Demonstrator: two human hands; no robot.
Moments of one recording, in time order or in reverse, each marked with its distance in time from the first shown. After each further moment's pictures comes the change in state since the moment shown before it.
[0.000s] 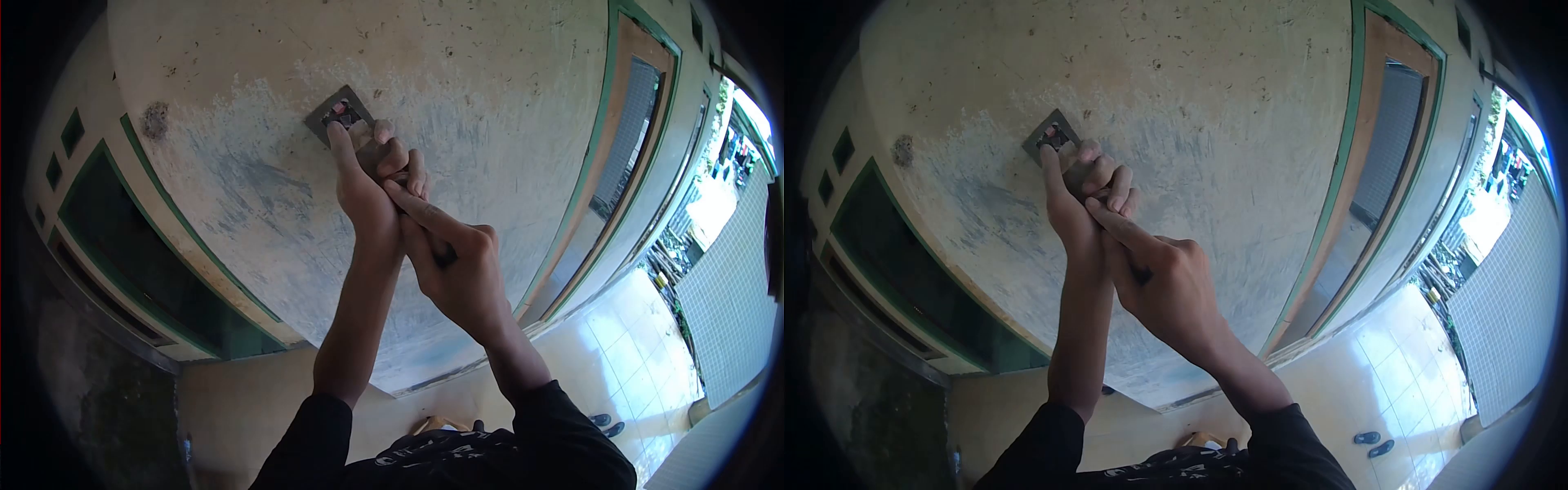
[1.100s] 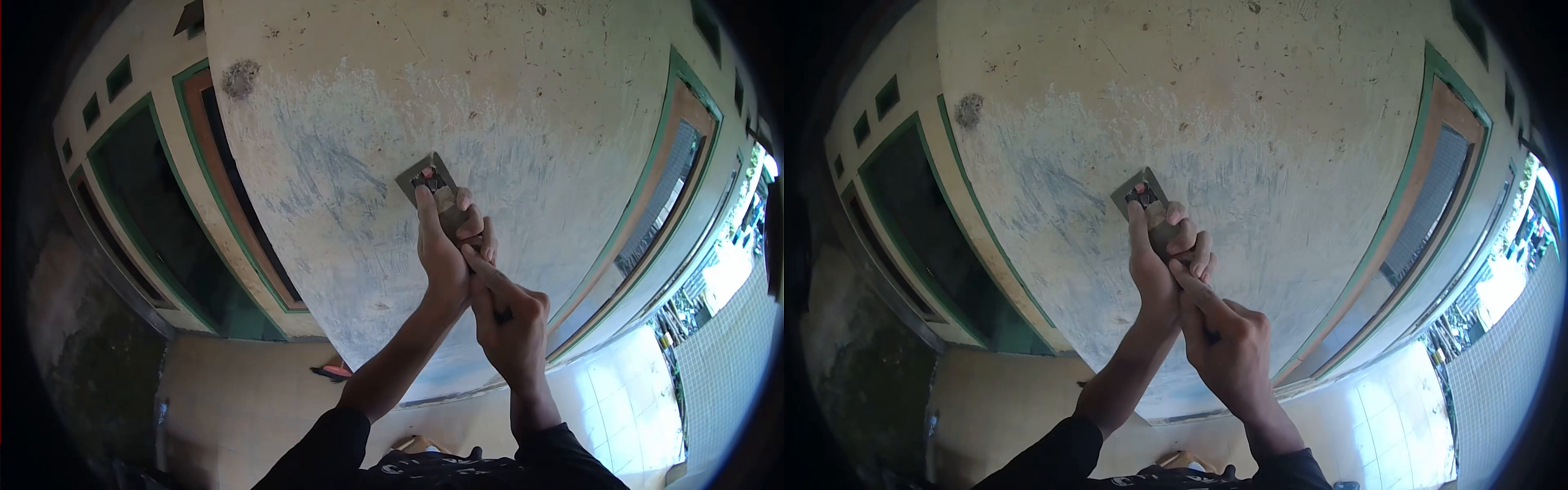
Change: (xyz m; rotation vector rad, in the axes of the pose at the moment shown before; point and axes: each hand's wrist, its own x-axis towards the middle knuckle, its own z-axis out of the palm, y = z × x) left_hand -0.033 -0.021 -0.026 -0.154 0.053 -0.016; right_hand -0.035 -0.007 0.000 -0.110 -0.090 0.071
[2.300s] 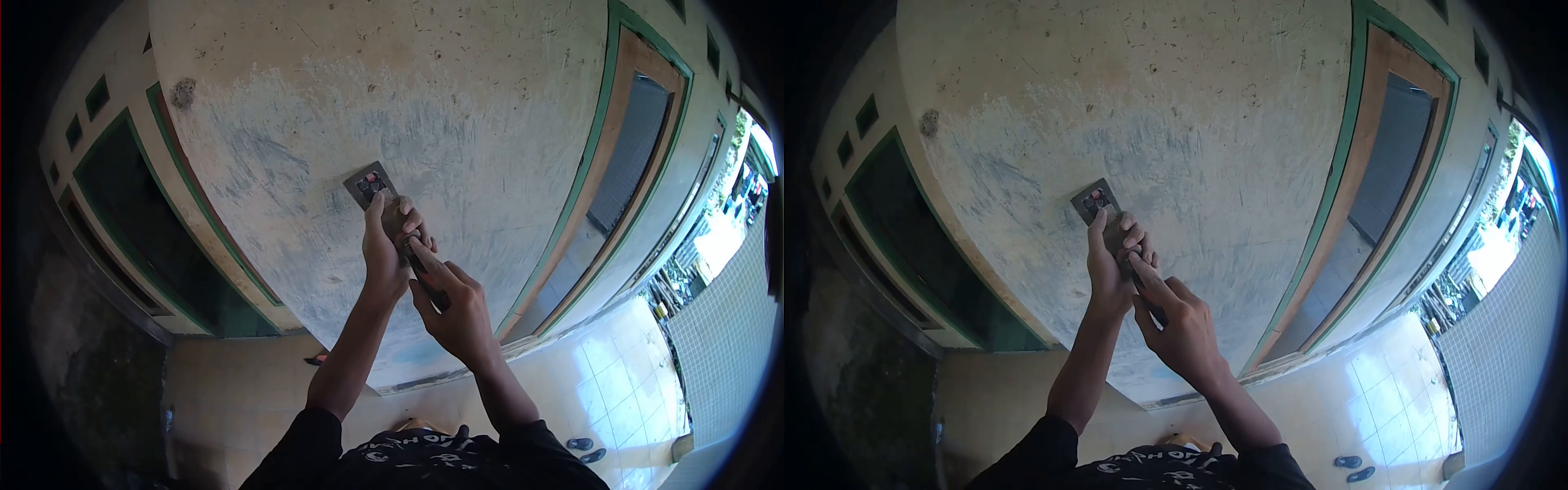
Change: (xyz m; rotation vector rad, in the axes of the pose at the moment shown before) left_hand -0.025 -0.033 -0.023 0.198 0.093 -0.156; right_hand -0.040 0.054 -0.007 0.183 -0.016 -0.048
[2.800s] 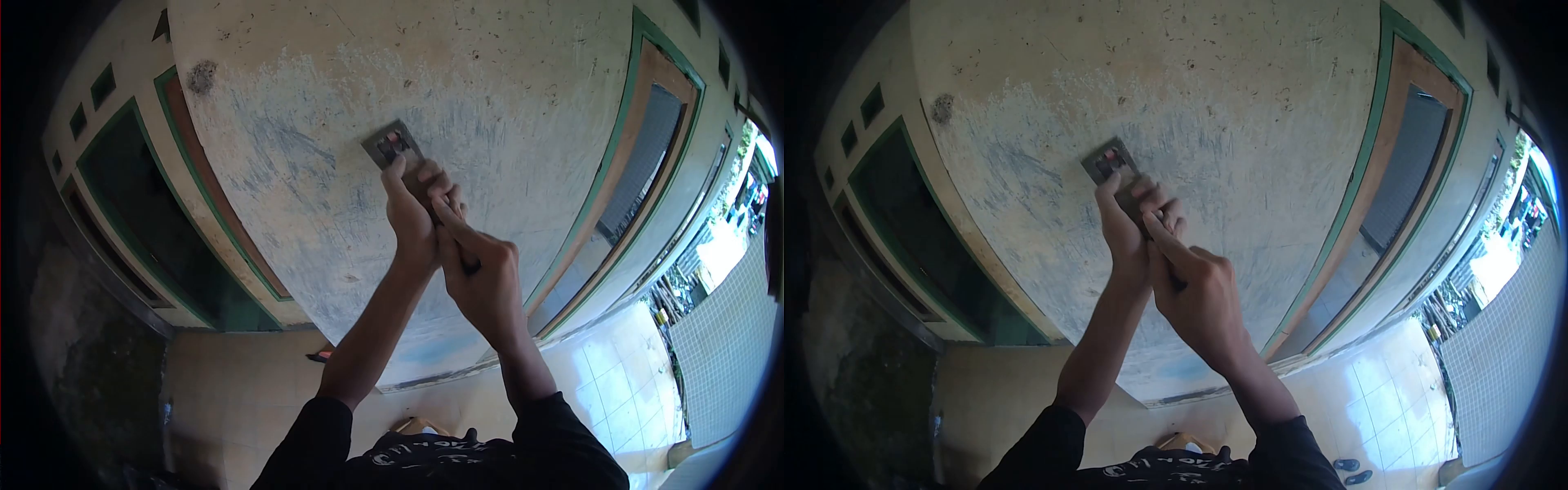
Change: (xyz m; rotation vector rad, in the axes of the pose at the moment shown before) left_hand 0.018 0.027 0.039 -0.157 0.030 0.014; right_hand 0.049 -0.029 -0.003 -0.090 0.094 -0.062
